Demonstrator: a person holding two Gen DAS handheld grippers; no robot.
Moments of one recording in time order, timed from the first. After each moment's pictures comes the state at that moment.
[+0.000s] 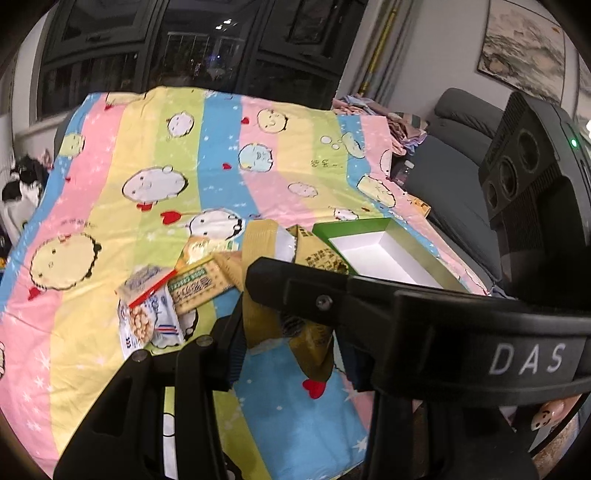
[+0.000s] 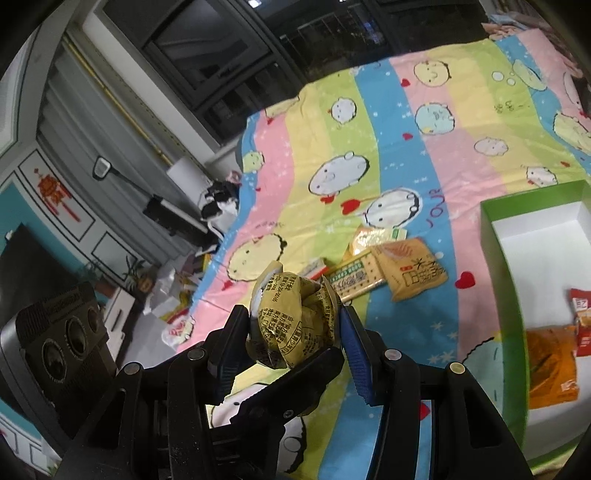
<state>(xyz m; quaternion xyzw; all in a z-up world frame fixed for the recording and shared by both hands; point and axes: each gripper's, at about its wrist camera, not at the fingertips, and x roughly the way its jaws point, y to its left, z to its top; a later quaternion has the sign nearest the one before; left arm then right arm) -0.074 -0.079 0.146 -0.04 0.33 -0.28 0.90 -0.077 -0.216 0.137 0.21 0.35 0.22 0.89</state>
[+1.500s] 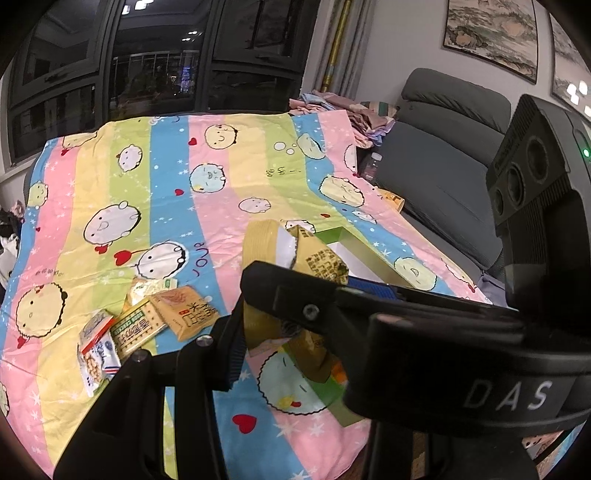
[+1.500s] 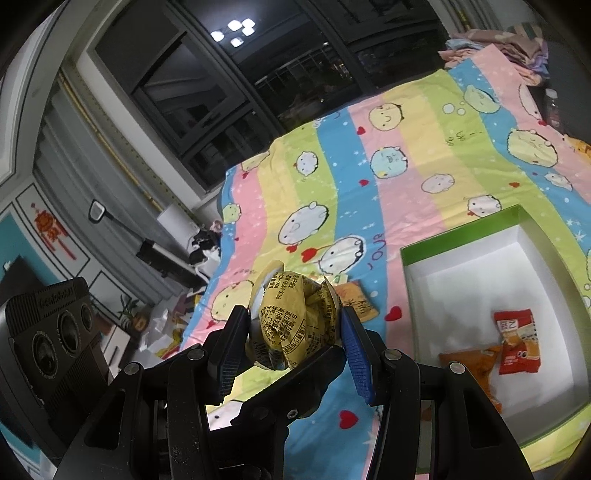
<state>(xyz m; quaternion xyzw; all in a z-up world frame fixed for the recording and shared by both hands) -0.084 -0.174 0.180 0.01 0.32 -0.31 0.90 -0.109 -0.309 0.160 0.24 0.29 0.18 0.91</state>
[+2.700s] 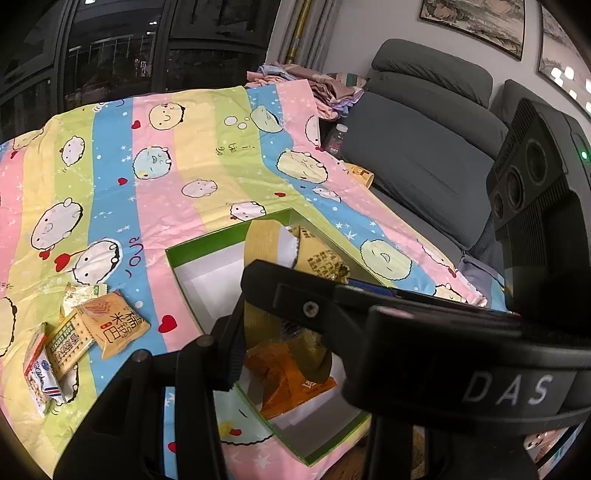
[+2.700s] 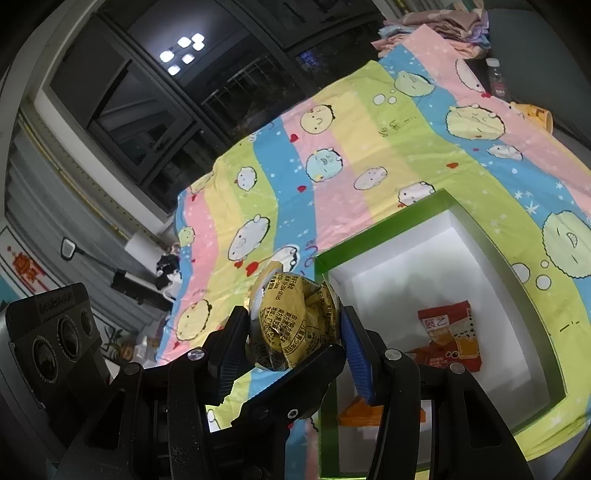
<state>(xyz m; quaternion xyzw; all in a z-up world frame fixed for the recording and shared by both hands) -0.066 -0.254 0.158 0.03 0.36 -0.36 0.86 -0.103 -0.388 0.134 0.29 0.31 0.11 0.90</state>
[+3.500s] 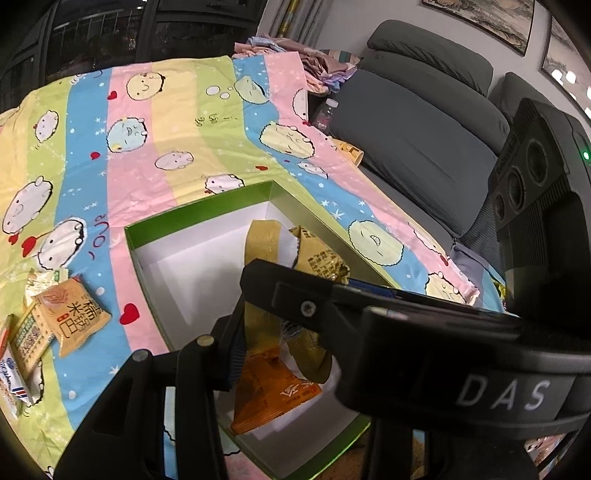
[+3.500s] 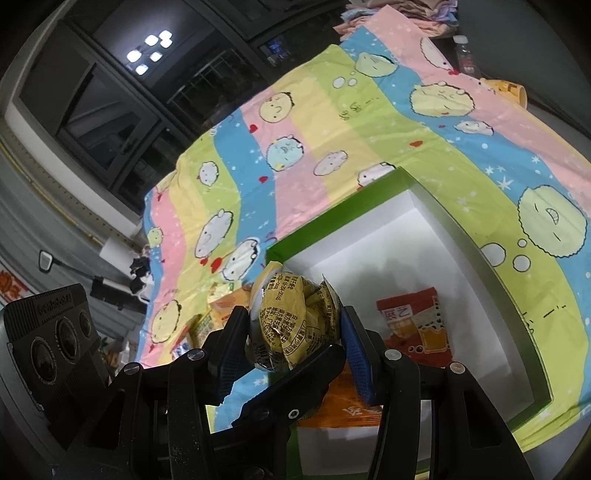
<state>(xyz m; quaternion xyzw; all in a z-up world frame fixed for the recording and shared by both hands) -0.048 -0.282 0.131 0.02 0.40 -0.39 0.83 -0.092 -0.412 0.107 0.31 0.35 0.06 0.88</state>
